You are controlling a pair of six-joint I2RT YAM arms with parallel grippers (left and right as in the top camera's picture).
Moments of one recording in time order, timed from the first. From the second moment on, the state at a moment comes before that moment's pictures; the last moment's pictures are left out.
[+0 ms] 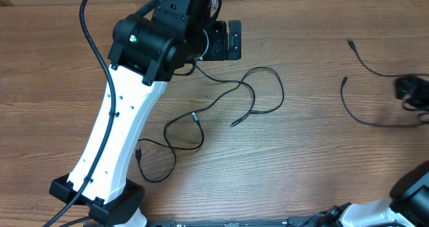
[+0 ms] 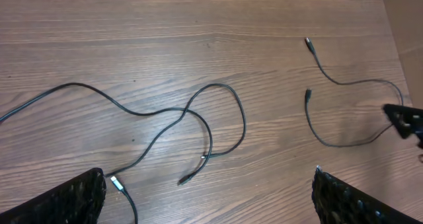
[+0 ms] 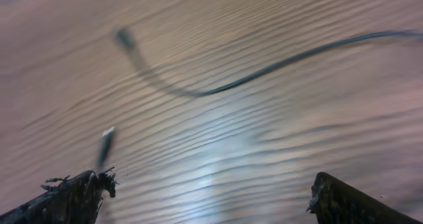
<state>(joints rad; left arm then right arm) -0.50 1.81 2.31 -1.36 0.08 -0.48 -0.76 1.74 1.21 -0.45 -0.49 -0.28</state>
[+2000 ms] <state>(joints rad) -0.06 1.82 2.31 -1.57 -0.11 -0.55 0.64 1.73 1.21 -0.33 -0.33 -0.35</state>
